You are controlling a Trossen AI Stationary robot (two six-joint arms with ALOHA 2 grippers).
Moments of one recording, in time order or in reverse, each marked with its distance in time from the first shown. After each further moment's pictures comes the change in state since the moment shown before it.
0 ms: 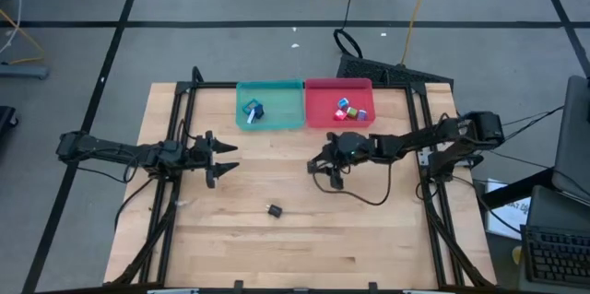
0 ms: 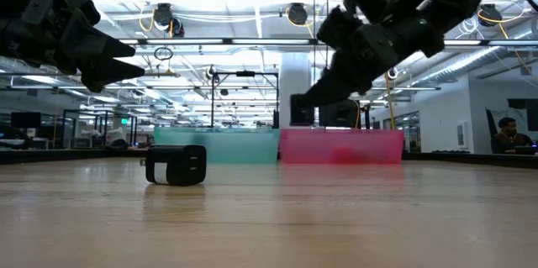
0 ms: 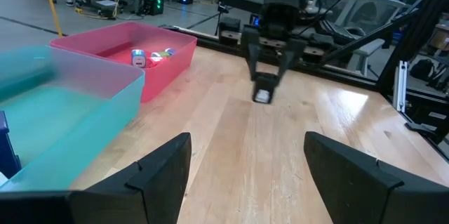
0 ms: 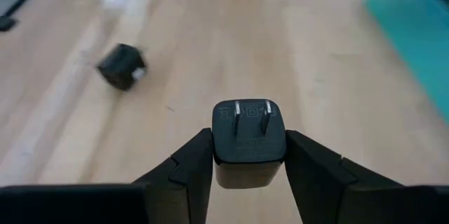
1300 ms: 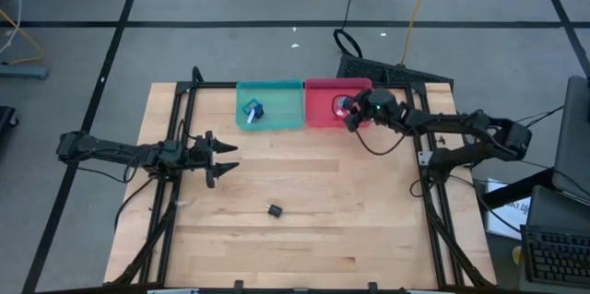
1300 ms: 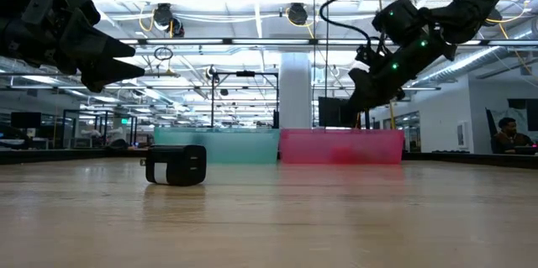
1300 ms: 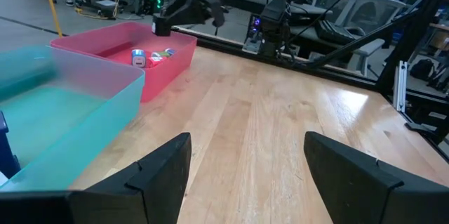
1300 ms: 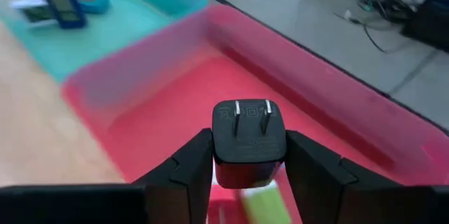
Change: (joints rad) left arm 0.000 0.000 0.000 0.000 0.000 0.000; right arm -0.508 -0.263 -0.133 -0.121 0.322 0.062
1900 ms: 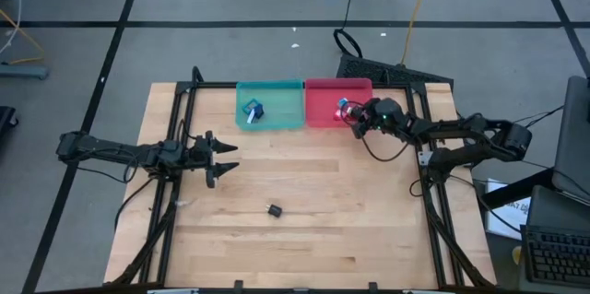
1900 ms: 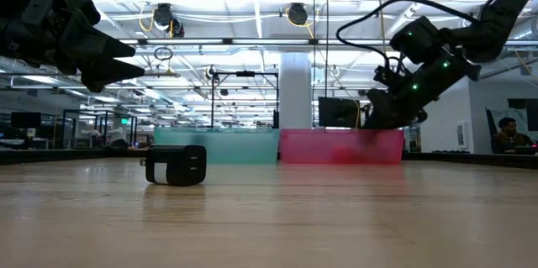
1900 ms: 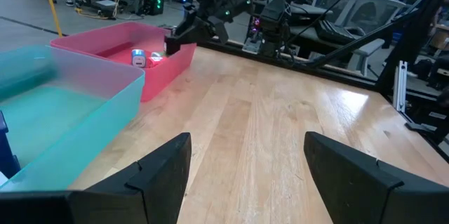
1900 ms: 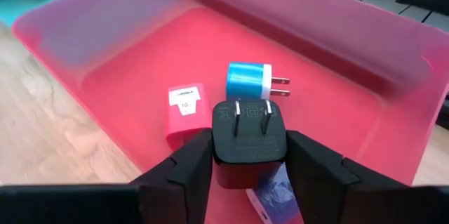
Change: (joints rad) left arm 0.000 0.000 0.000 0.000 0.000 0.000; right arm -0.038 0.000 -0.198 0.156 -0.005 0.081
